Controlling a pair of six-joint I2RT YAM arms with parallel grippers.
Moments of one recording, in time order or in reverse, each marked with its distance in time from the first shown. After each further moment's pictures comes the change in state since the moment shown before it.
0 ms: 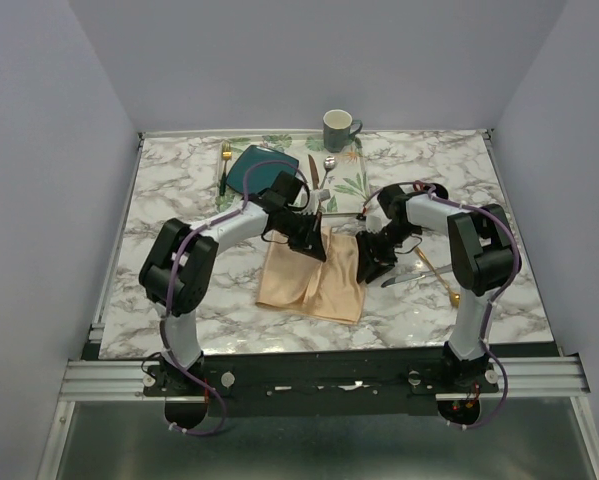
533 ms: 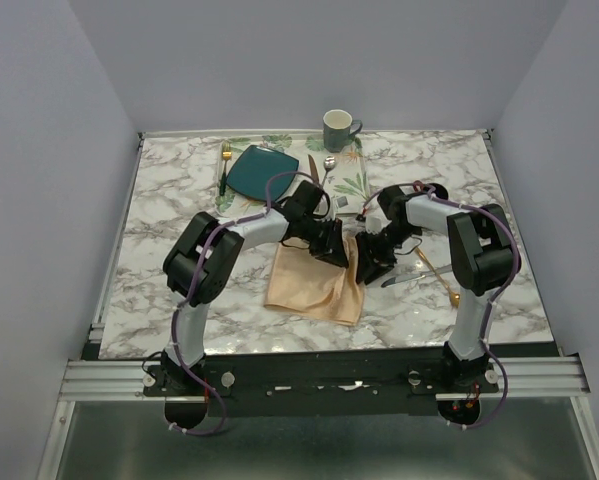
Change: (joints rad) left arm -0.101 0.179 0.061 0.235 0.048 -0.239; right arm 0.000 0.002 -0.003 0.002 -0.014 0.004
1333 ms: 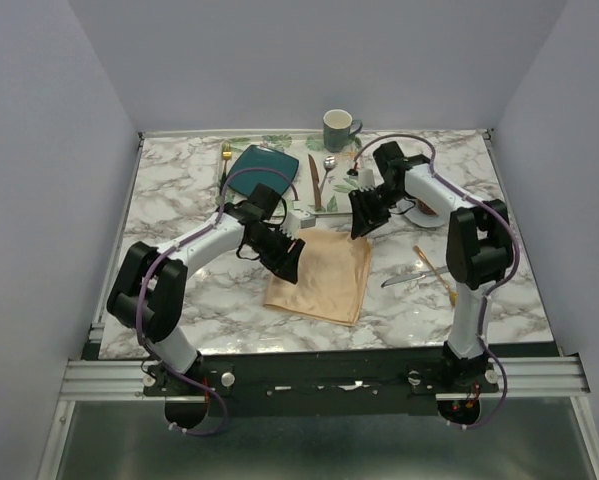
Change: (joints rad) left arm 0.132 -0.393 -0.222 -0.433 -0.105 0.705; right arm 0.000 0.015 0.354 -0.076 0.091 -0.152
